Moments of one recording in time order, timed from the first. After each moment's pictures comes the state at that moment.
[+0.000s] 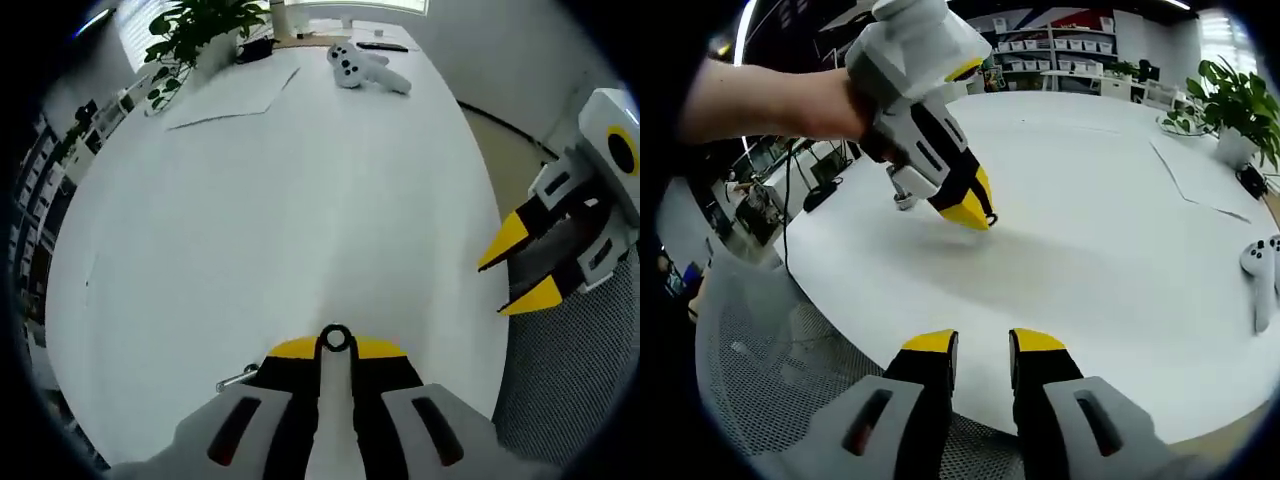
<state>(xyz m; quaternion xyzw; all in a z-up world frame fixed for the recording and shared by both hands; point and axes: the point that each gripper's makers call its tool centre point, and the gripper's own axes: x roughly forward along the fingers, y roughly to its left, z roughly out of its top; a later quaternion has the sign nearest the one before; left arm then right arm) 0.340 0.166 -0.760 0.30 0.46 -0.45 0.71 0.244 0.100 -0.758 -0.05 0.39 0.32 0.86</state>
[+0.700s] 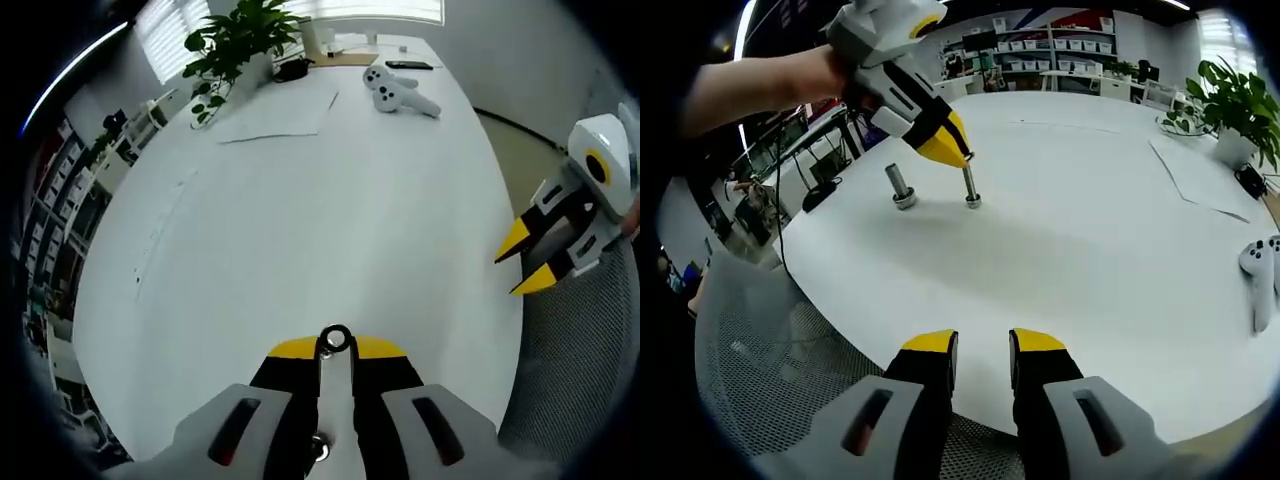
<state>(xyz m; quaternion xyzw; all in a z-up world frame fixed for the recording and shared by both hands) 0.369 0.206 -0.715 0.32 0.41 -0.40 0.75 0.244 0.100 -0.758 -0.05 0.40 0.32 0.86</state>
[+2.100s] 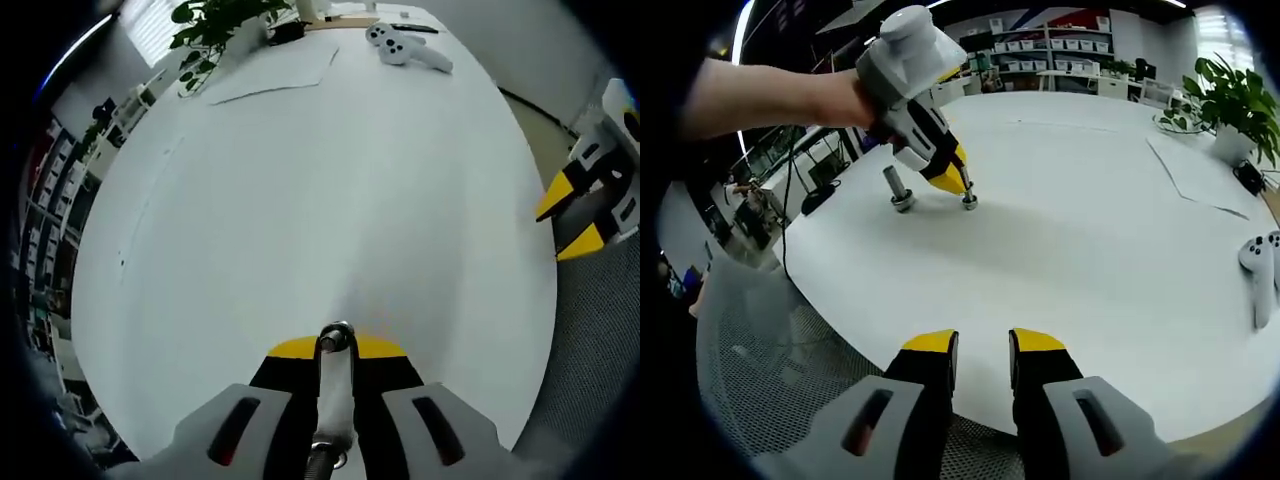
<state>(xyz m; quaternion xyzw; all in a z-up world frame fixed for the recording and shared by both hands) 0.375 0.217 -0.772 0.36 0.47 -0.39 0.71 0.245 0.099 -0.757 -0.04 0.40 0.32 0.86</state>
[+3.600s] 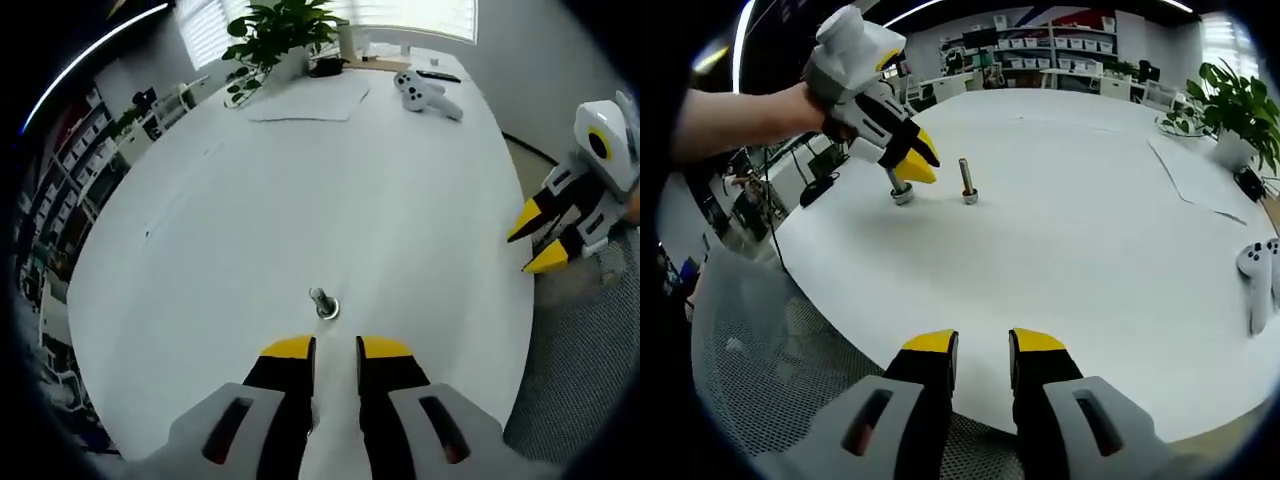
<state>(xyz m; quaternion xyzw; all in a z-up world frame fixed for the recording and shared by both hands) 0.338 0.246 -0.737 0.27 0.41 -0.36 0.79 0.244 0.098 -0.760 -0.06 0.40 0.32 0.86</state>
